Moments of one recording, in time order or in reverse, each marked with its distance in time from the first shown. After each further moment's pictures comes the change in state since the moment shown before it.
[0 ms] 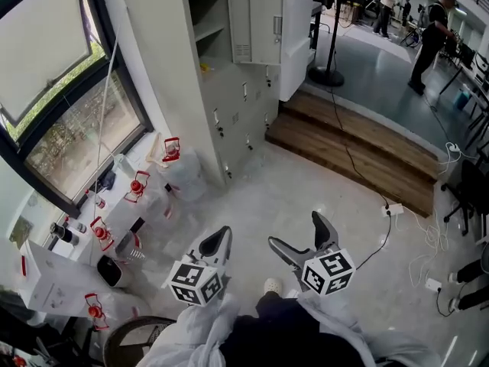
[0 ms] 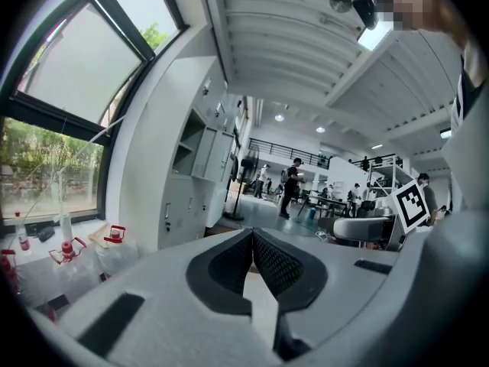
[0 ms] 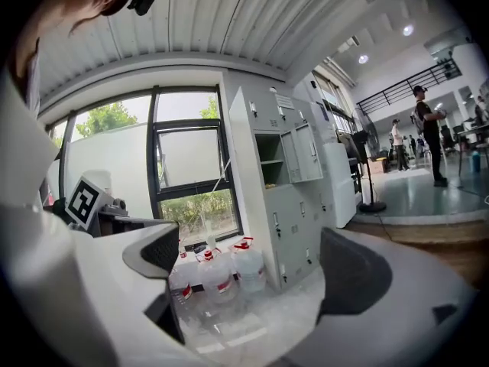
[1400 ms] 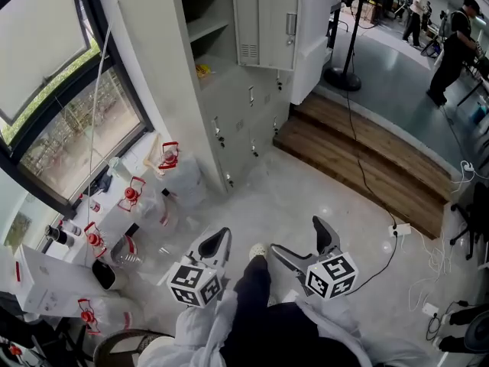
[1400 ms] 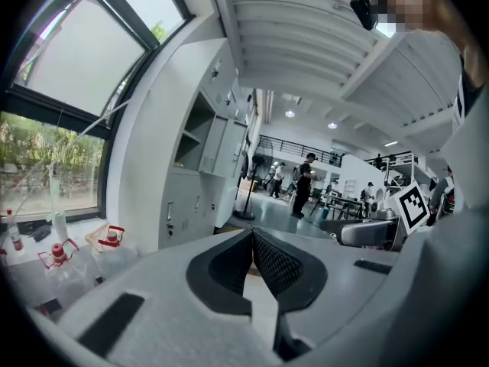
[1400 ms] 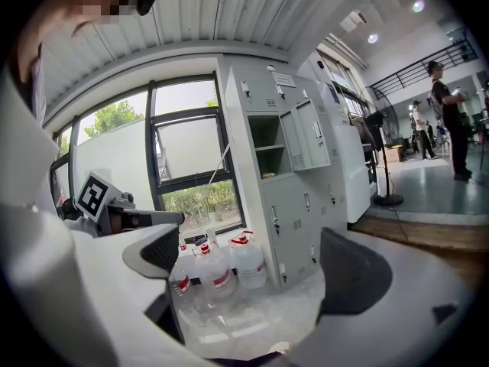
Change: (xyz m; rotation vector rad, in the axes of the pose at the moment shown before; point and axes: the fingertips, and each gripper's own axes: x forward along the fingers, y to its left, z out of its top) left arm 0.128 0.059 0.010 -0.025 0.018 0.076; right arm 0.106 -0.102 -0.001 -0.003 0.087 0.101
